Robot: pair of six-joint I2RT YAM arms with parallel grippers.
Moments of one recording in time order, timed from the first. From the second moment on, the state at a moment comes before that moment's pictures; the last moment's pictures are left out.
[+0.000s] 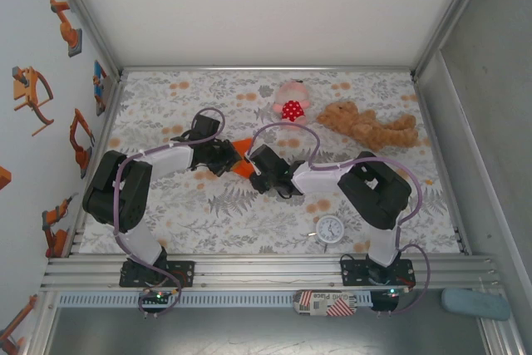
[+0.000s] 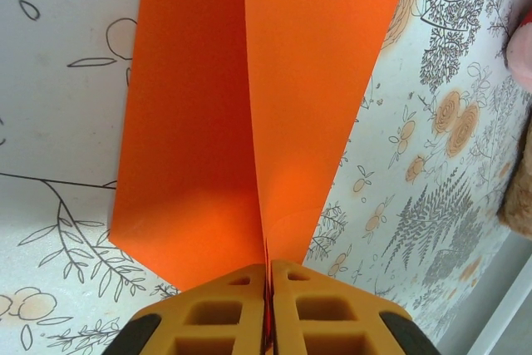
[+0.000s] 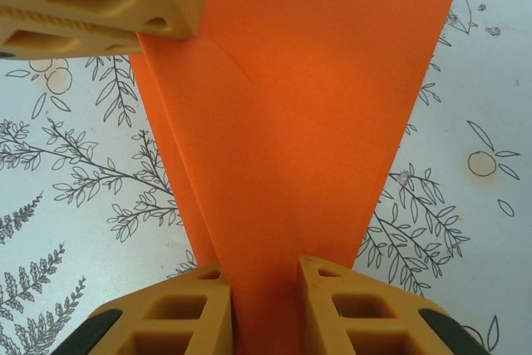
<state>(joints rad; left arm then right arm) -0.47 1.71 0.94 -0.26 0.39 -1.07 0.91 1.88 1.01 -0.05 0.07 0.19</state>
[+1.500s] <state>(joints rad) -0.45 1.48 0.60 0.16 0.40 -1.08 0.74 1.92 0.89 0.22 -0.49 0.50</state>
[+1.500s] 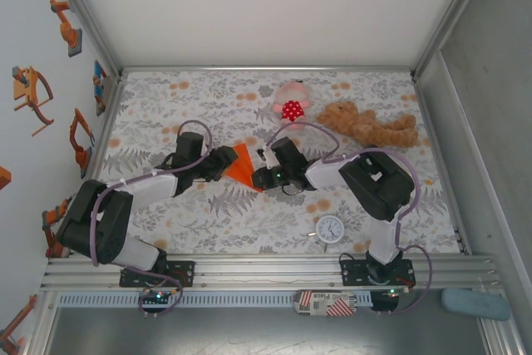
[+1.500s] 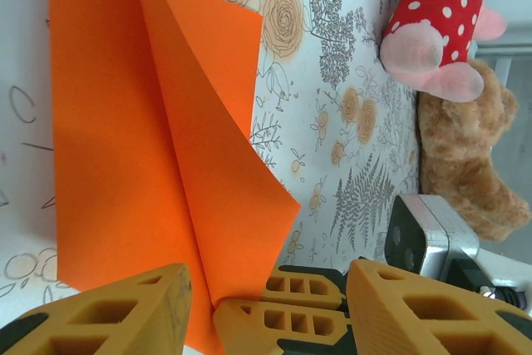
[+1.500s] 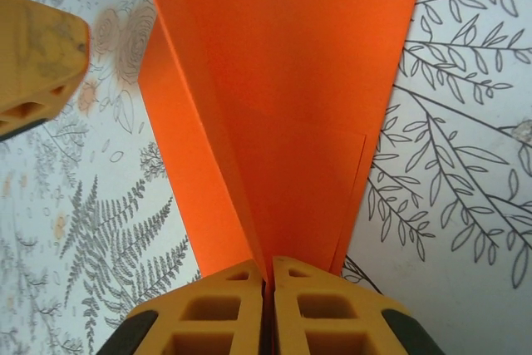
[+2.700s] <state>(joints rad) -0.51 1.68 0.77 -0.06 0.40 -0.98 0.72 1.92 0.89 0.26 -0.57 0.56</state>
